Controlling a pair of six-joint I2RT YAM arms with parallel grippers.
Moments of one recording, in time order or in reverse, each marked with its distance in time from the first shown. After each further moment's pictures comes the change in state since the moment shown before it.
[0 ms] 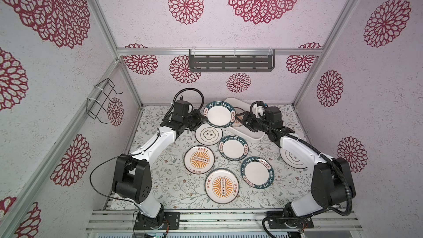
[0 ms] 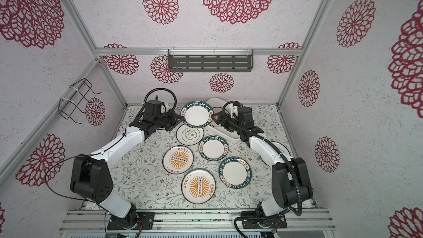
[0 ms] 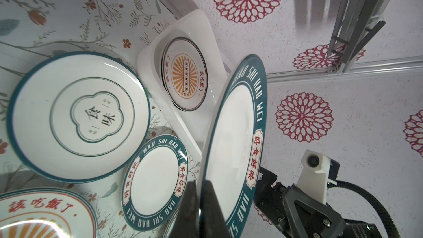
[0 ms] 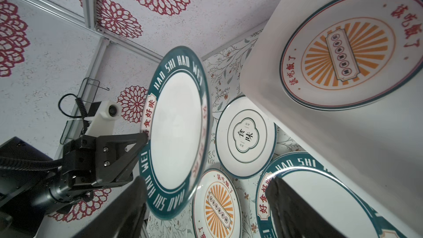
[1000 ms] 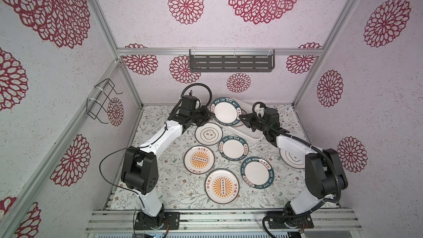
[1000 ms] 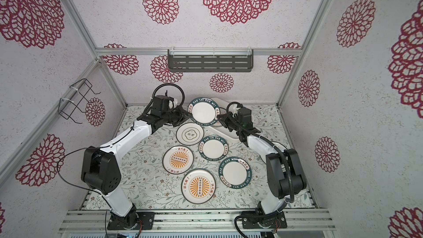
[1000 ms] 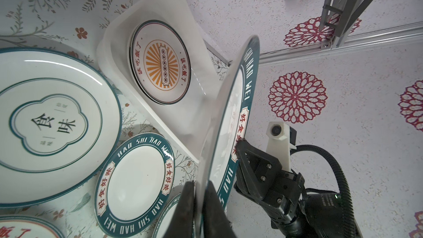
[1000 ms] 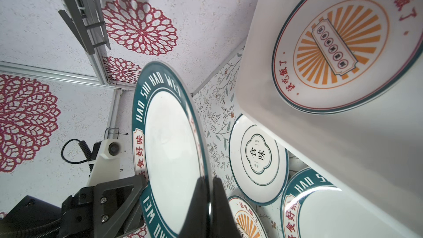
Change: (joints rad) left arm -0.049 0.106 0.147 -0.028 0.052 0.036; right arm -0.013 0.112 -0.030 0.211 0.057 0.298
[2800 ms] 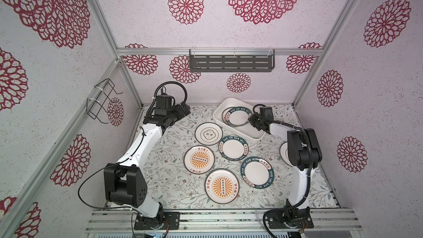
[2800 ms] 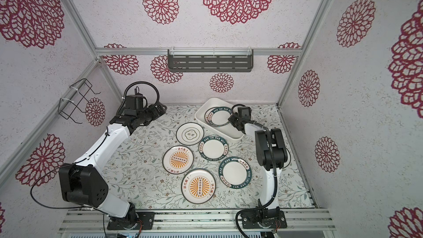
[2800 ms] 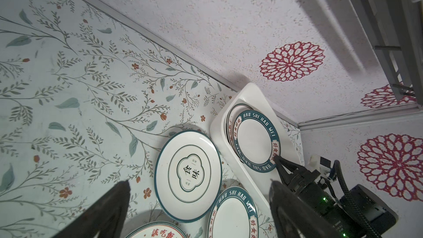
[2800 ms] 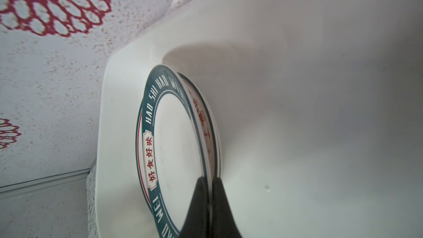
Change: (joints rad) left arm 0.242 -0.187 -0.078 -0.172 -0.296 0.319; right arm -0.108 0.443 0.340 -0.245 0.337 -0.157
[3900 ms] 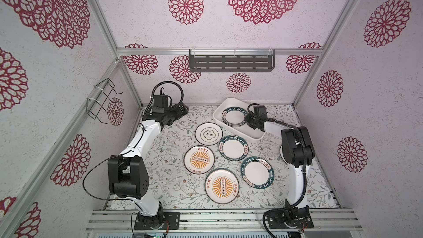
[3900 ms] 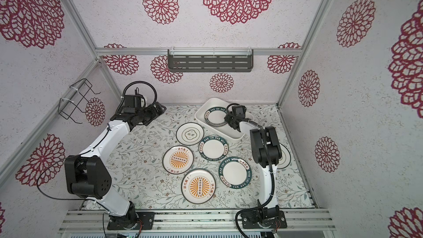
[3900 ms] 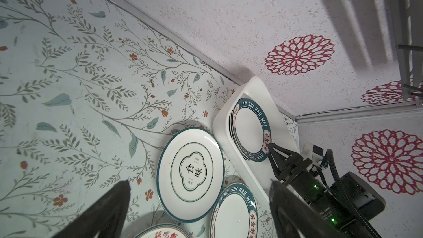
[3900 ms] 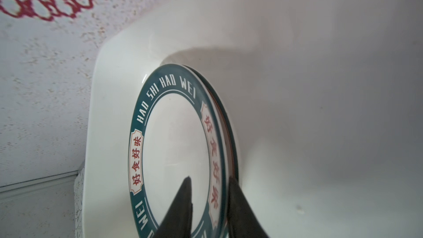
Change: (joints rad) left arm 0.060 0.070 0.011 -0.005 0.109 0.014; right arm 0.043 0.071 0.103 -0.060 0.050 -0.011
